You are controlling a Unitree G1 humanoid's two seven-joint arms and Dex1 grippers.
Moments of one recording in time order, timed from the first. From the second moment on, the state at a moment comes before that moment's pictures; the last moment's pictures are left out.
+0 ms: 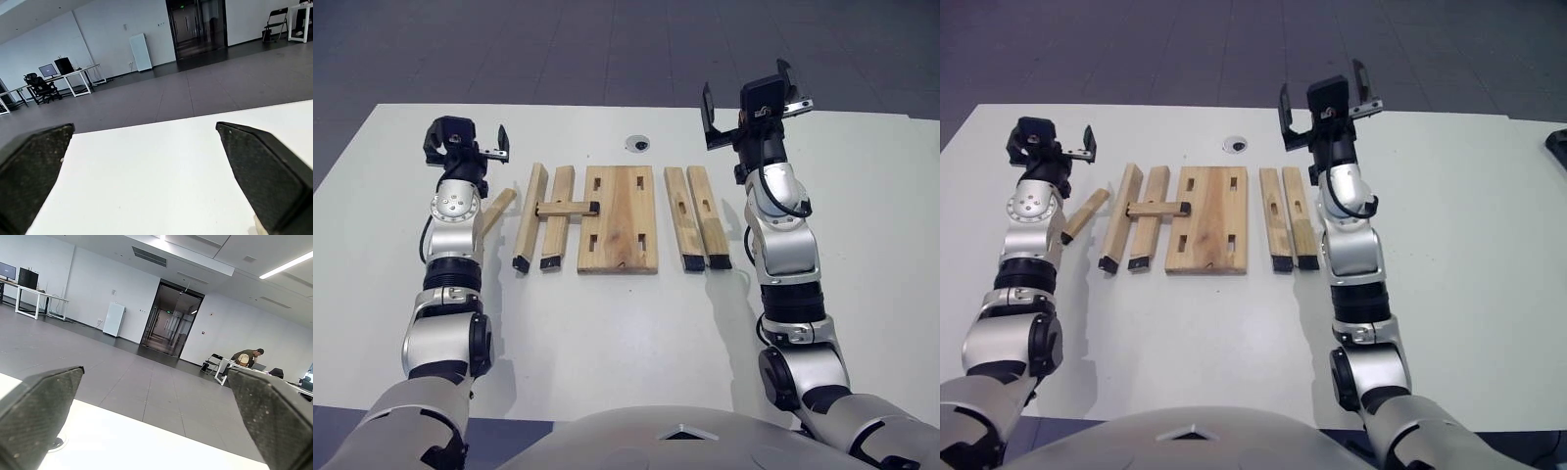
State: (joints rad) left arm -0.58 0.42 0.20 0.65 -0.04 -0.16 -0.09; right arm -0.50 -0.14 0.03 -0.03 -0.17 0.23 0.00
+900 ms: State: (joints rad) left arm -0.23 0.53 -0.03 0.08 0.21 0.26 -0.29; right arm -0.46 -0.12 0.05 -0.07 -0.18 0.24 -0.01
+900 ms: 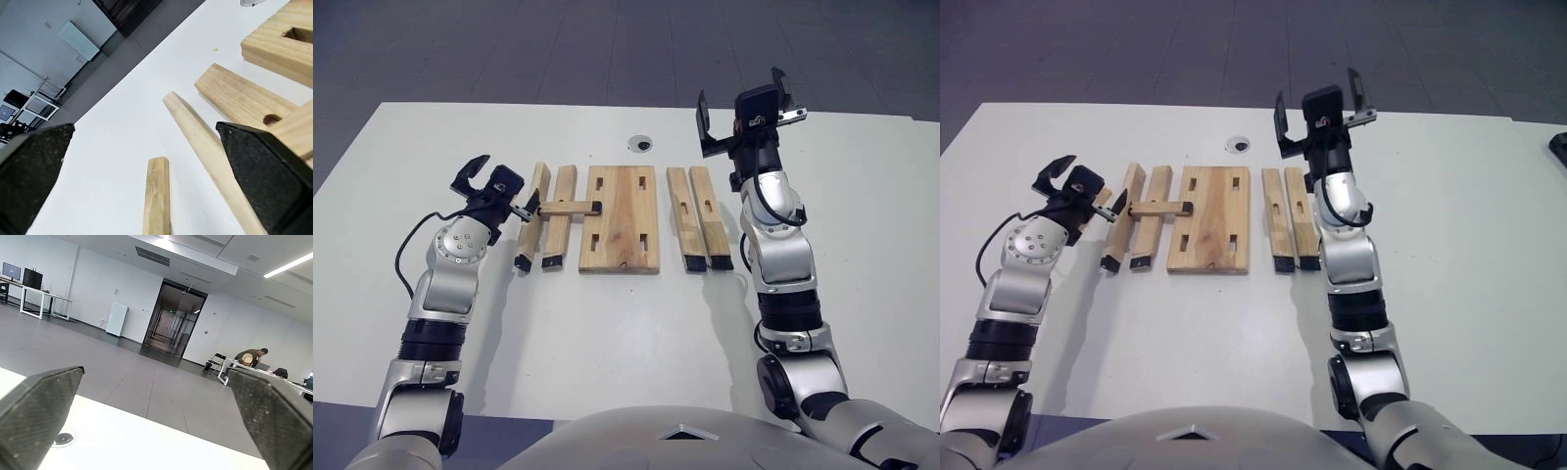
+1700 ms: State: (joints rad) left arm -0.27 0.53 0.05 0.27 0.21 0.27 -0.17; right arm -0.45 -0.11 0.05 -0.07 -0.18 0.24 -0.02
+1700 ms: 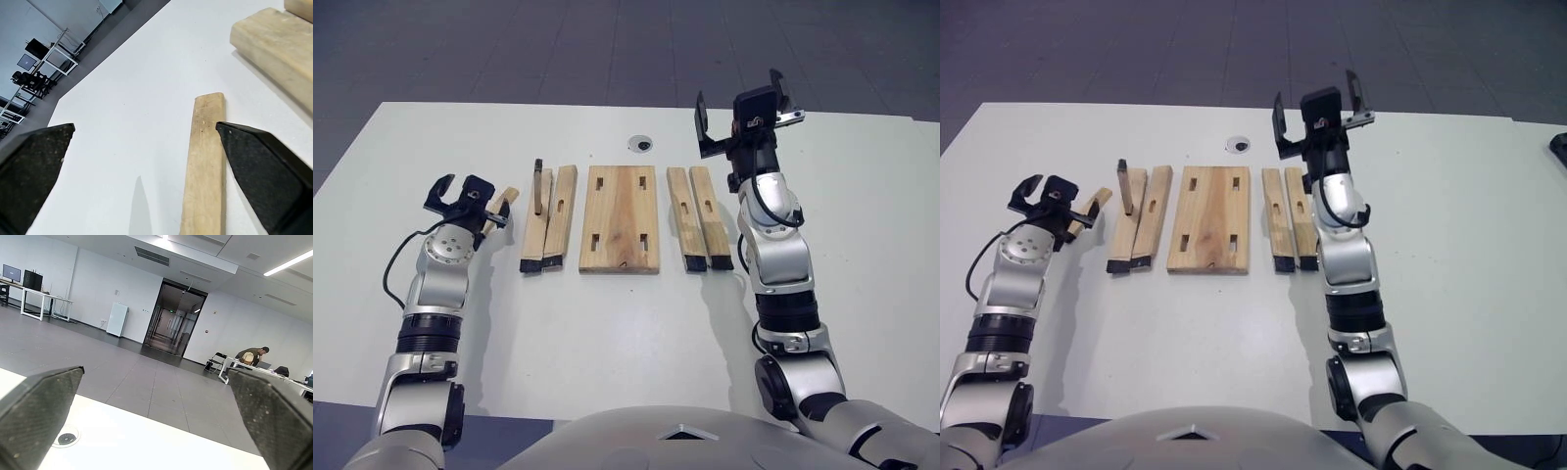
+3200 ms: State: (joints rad) left arm -0.33 0.45 0.05 0.23 0.19 0.20 -0.07; right arm -0.46 -0.11 0.05 -0.06 -0.18 0.23 -0.02
